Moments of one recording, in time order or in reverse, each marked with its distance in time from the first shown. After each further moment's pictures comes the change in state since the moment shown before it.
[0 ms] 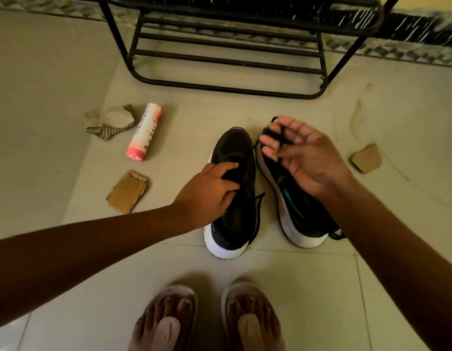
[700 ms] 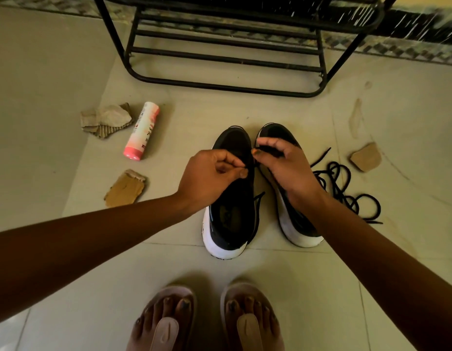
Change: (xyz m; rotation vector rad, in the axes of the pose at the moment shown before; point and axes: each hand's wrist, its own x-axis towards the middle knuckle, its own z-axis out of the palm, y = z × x) left_hand 0.024 0.024 -0.025 -0.731 0.203 -0.441; right_hand 0.011 0.041 0.003 -0.629 0.151 -0.112
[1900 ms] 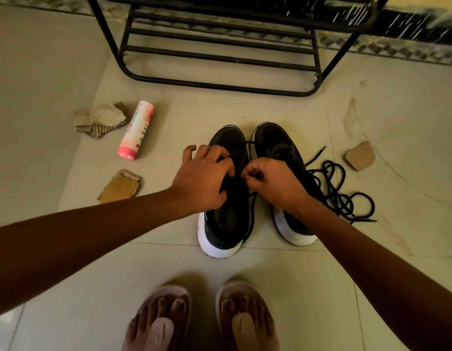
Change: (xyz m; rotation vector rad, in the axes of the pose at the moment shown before) left_hand 0.007 -0.013 -0.005 1.057 -0.200 0.293; right_hand 0.003 0.022 -0.006 -0.615 -0.307 -0.372
